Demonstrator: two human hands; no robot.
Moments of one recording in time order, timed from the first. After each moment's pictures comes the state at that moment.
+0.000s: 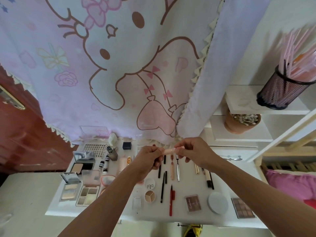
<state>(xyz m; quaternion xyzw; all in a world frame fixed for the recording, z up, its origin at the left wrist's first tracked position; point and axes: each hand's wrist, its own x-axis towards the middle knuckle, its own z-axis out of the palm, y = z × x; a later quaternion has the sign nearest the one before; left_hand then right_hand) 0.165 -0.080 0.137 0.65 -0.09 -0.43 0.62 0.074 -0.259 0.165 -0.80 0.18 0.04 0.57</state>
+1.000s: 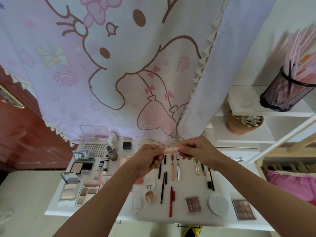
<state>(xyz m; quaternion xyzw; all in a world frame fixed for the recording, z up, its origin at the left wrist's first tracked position) 0.178 -0.084 0.143 0.60 -0.06 -0.48 0.63 0.077 -0.276 0.160 -0.77 0.11 0.03 0.63</state>
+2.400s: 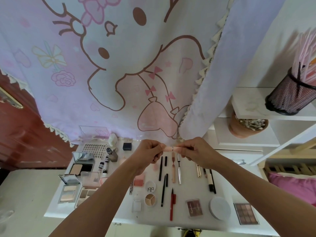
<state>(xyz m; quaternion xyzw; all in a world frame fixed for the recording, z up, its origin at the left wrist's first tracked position) 0.192 -0.090 0.152 0.70 -0.14 -0.39 0.58 0.095 -0.278 0.157 -0.86 0.07 0.04 0.50</state>
